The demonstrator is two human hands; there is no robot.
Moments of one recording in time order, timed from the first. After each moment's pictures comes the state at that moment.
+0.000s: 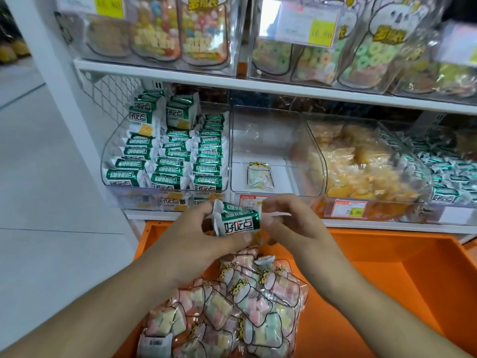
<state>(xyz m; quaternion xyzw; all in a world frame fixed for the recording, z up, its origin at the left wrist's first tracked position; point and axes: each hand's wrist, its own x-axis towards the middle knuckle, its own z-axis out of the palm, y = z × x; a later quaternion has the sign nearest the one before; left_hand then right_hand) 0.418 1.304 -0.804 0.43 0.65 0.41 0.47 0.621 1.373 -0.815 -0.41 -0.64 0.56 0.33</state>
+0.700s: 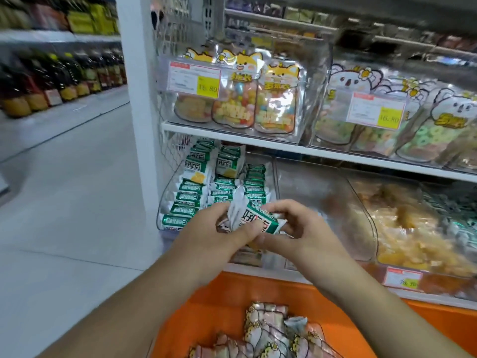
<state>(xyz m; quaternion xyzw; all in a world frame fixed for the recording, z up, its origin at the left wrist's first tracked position) 0.337 1.325 -0.765 0.45 0.69 0.45 0.35 0.514 1.414 -0.767 -0.37 -0.71 0.51 0.30</state>
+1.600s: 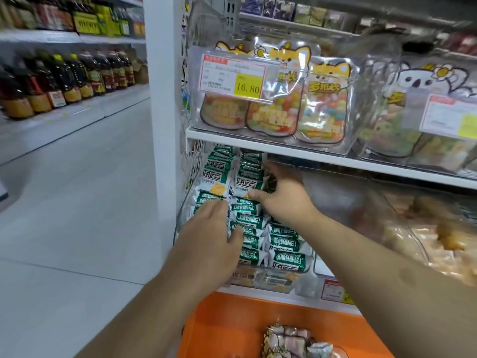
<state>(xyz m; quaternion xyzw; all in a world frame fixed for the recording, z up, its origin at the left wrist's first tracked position) 0.272 1.372 -0.804 0.54 0.77 0.31 0.13 0.389 1.538 -0.780 -0.44 -0.82 0.23 0.28</state>
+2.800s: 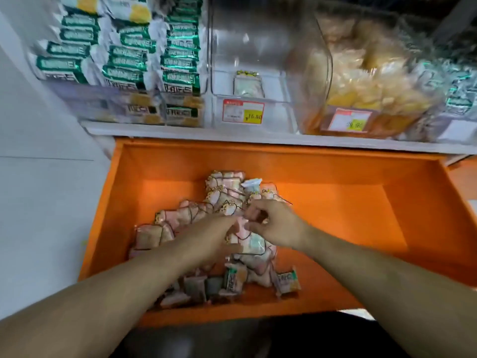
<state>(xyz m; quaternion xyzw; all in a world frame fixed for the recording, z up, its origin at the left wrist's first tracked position) 0.471 1.285 -0.993 0.69 0.61 0.01 0.38 0.668 1.366 -0.985 -0.48 -0.77 0.42 -0.01</state>
